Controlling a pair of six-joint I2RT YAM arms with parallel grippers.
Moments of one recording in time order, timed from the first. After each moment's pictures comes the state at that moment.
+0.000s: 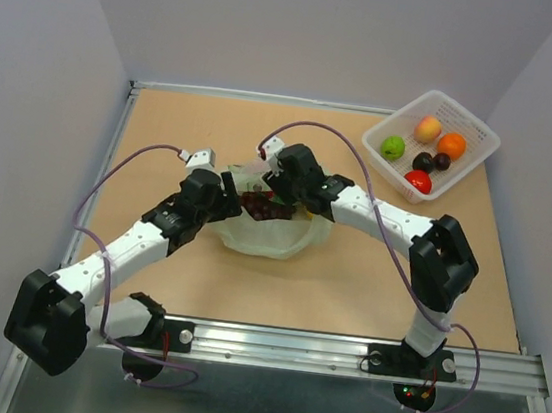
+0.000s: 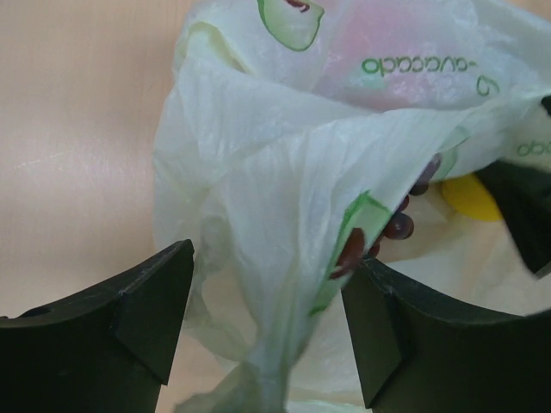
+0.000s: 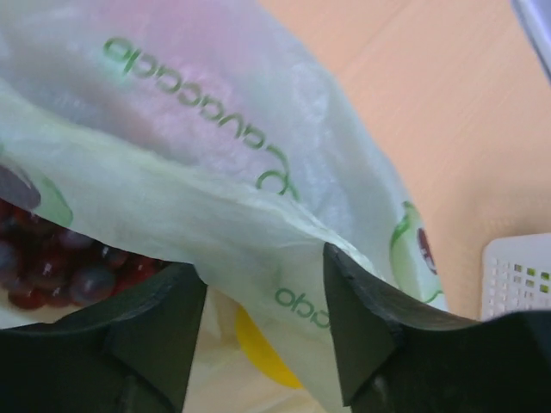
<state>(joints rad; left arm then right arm) -0.50 1.07 0.67 -0.22 -0.25 -0.65 0.83 1.83 1.39 -0.27 0.32 -0.27</state>
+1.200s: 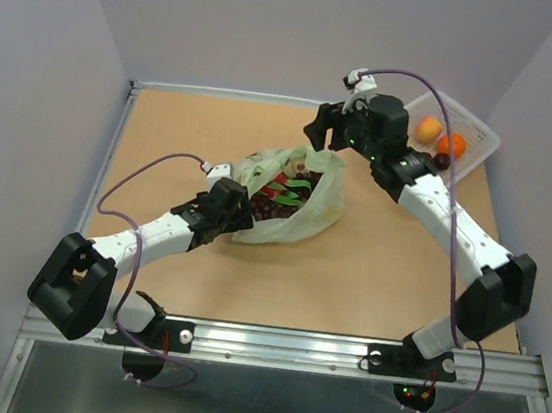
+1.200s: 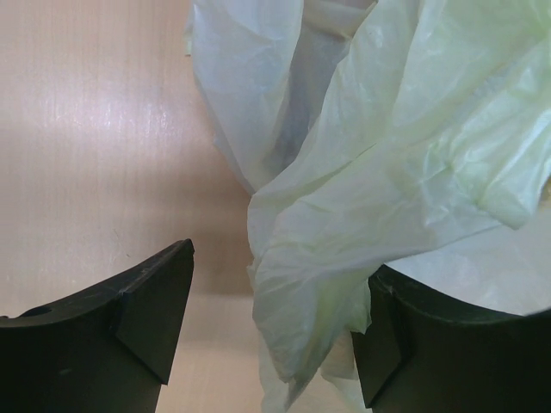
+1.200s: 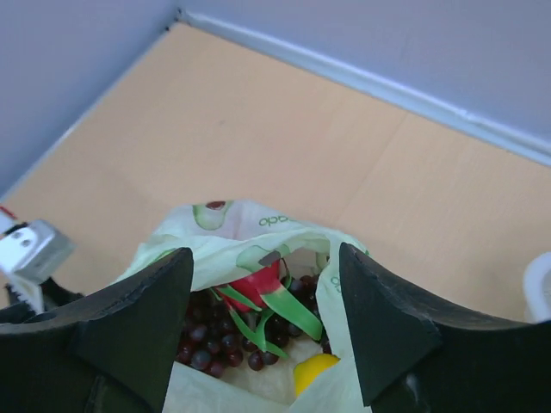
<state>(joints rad) -0.61 1.29 0.68 -0.21 -0.31 -0.70 0.53 1.60 1.49 -0.15 -0.13 0.14</state>
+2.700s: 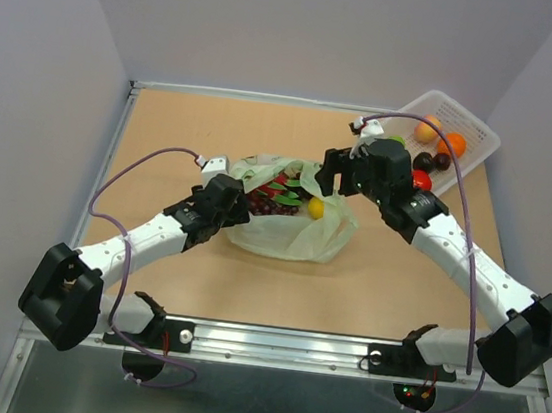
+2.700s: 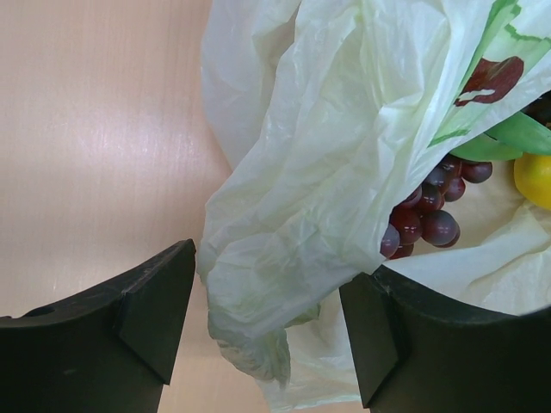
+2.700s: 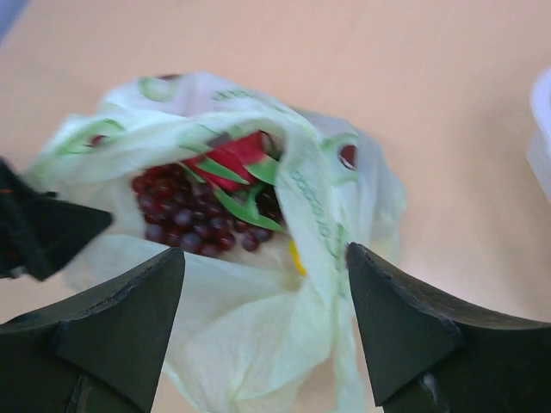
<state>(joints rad) -0.61 1.22 0.70 -0.25 -0.38 -0.68 0.58 1.31 1.14 -0.28 0.03 0.20</state>
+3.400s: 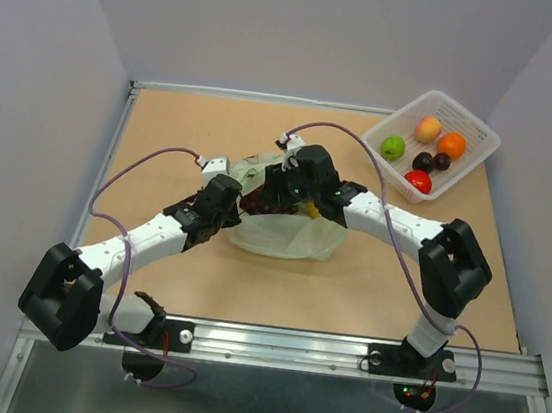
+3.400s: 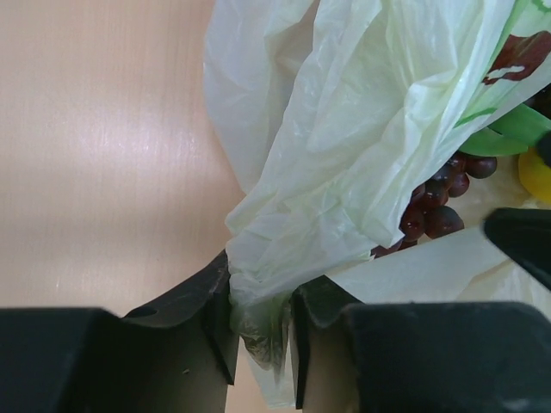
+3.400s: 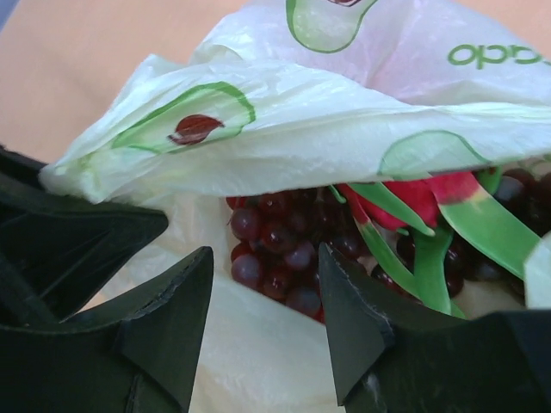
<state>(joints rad) -0.61 1.22 0.70 -0.25 -0.38 -0.67 0.76 1.75 1.27 -0.05 -0.18 0.27</state>
